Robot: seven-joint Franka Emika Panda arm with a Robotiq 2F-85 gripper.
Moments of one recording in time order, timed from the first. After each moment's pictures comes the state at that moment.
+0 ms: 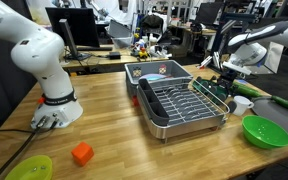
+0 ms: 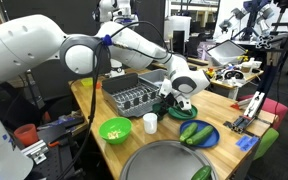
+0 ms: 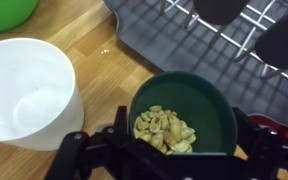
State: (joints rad) arm -0.24 1.20 0.02 -0.96 0.53 1.60 0.46
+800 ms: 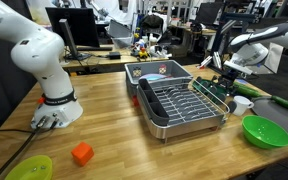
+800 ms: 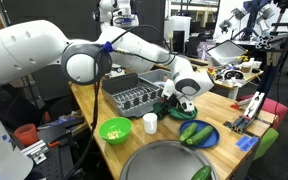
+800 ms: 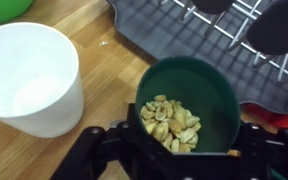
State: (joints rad) arm -0.27 1.25 0.04 -0.88 0.54 1.57 0.46
